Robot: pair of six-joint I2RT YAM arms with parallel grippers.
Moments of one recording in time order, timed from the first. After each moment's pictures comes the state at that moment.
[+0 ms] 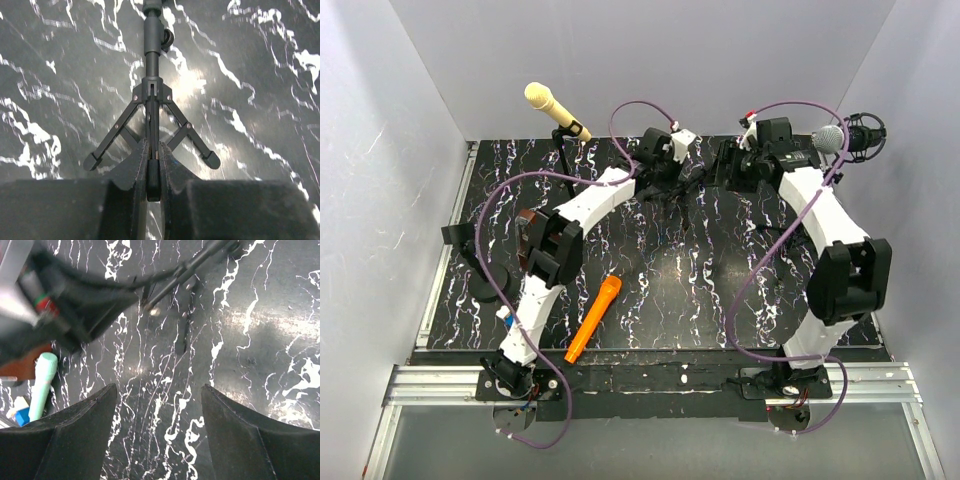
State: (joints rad) left arm -0.62 2.40 2.21 -0.45 0.13 0.08; right arm 0.20 1.67 1.51 -0.62 -0.36 0.32
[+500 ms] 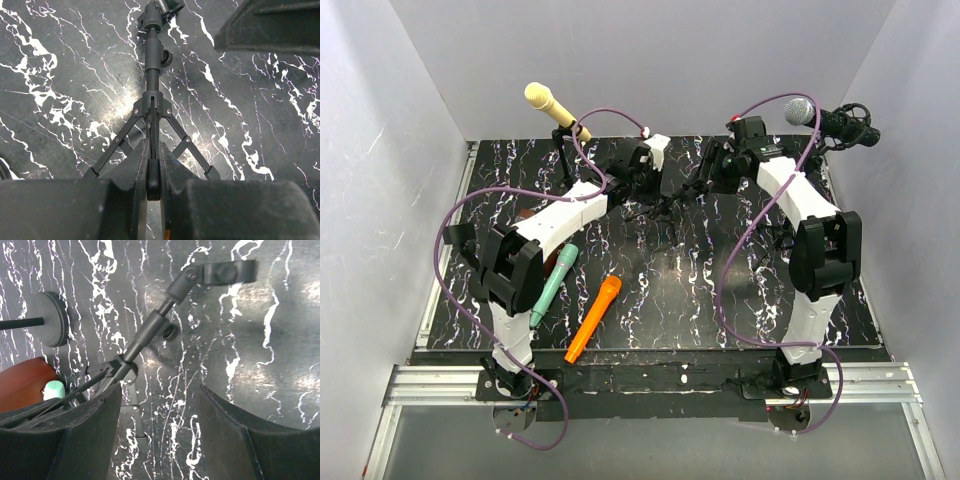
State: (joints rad) left arm -0.63 1.94 1.68 -0.40 0.08 -0.12; right arm 0.24 1.92 1.67 -0.61 -0.31 0.50
